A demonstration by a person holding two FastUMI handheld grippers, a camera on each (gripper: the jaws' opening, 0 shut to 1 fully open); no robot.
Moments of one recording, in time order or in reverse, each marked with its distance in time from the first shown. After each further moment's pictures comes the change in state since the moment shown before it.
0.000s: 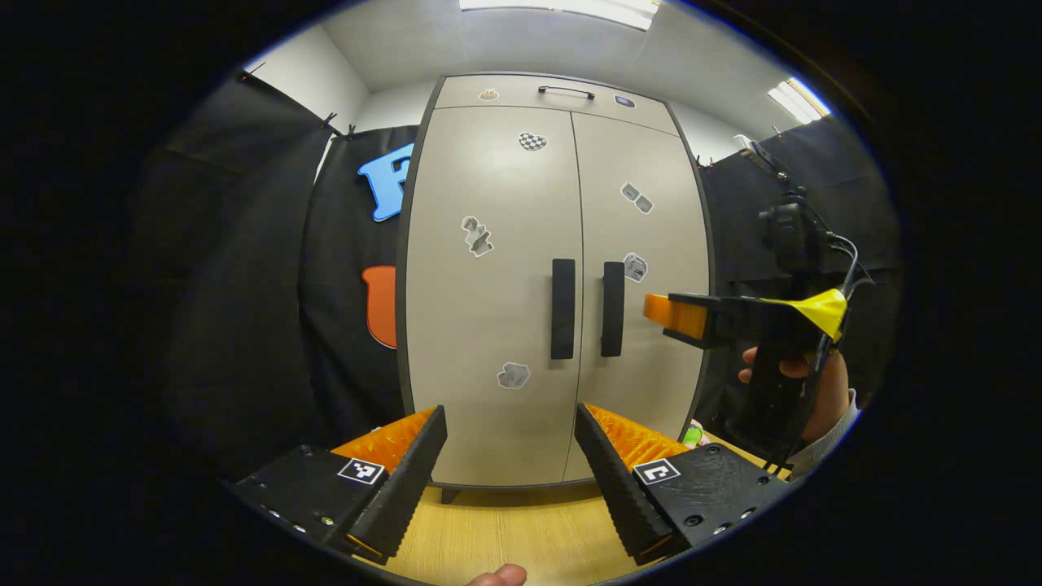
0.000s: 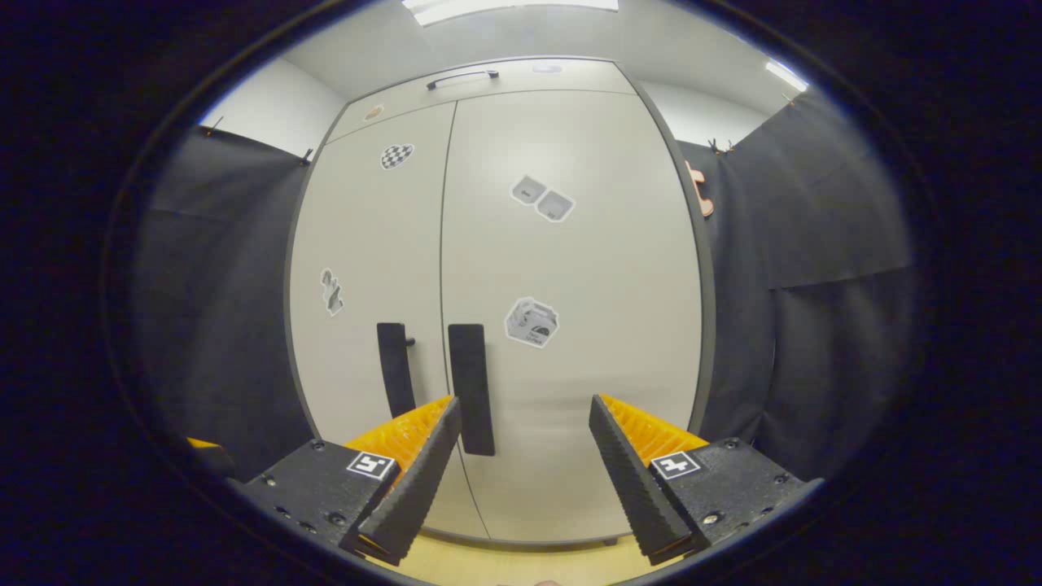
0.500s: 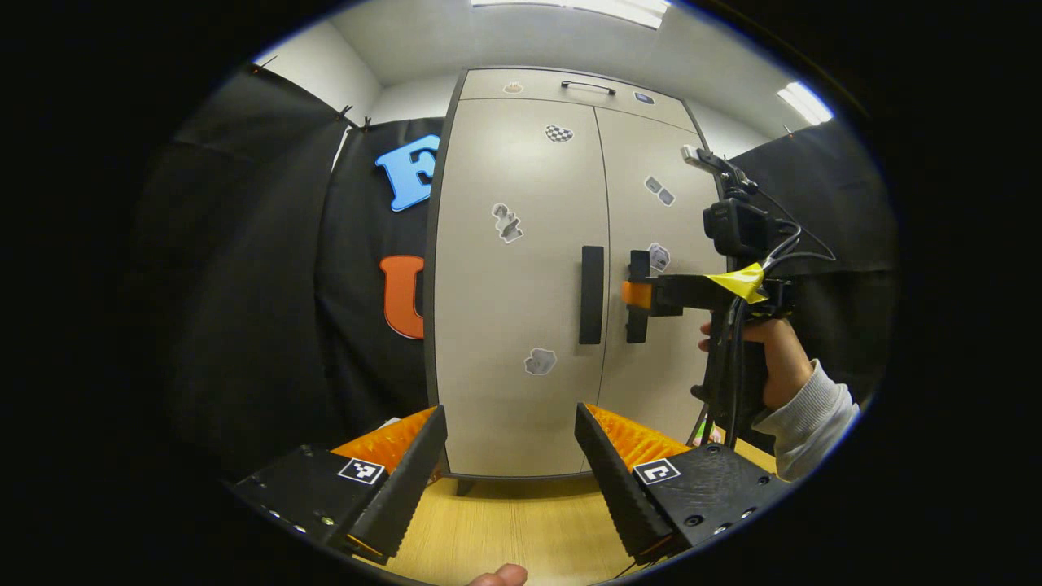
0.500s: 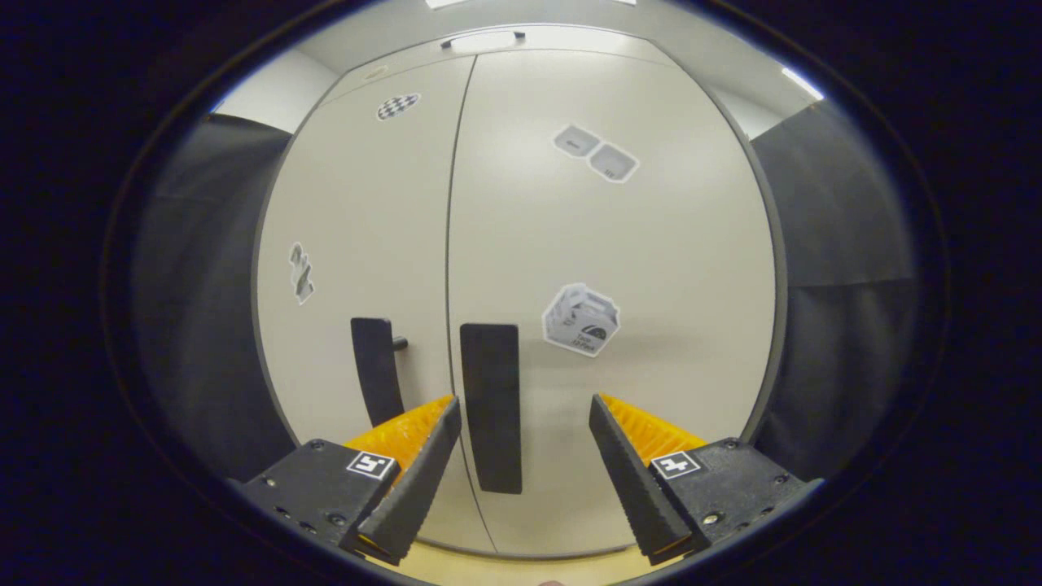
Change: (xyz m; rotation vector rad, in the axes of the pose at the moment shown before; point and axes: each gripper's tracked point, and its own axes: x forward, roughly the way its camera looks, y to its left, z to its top) left arm -0.003 0.026 -0.013 -0.019 0.026 0.020; right arm 0.065 0.023 -0.016 -0.027 0.068 -0.017
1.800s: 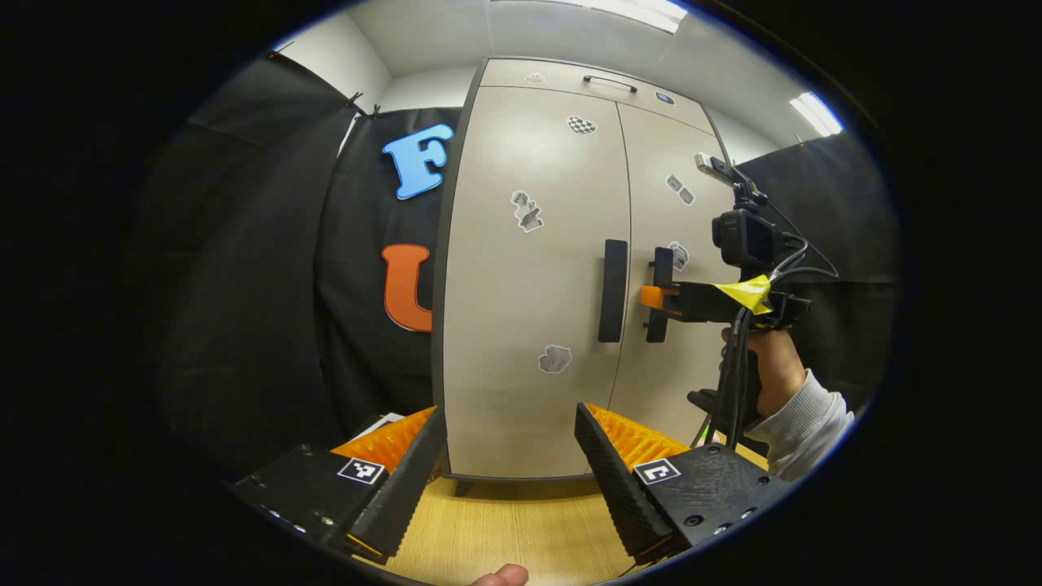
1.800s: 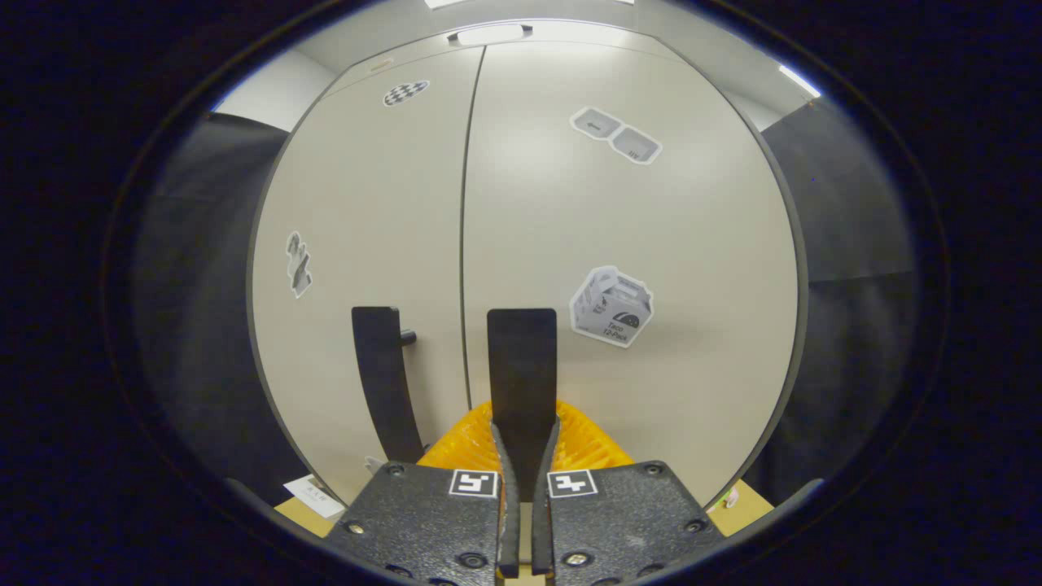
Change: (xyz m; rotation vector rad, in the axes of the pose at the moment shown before) left arm 0.016 0.019 -0.009 -0.036 0.016 -0.011; right arm 0.008 0.011 -0.004 0.013 -0.016 0.014
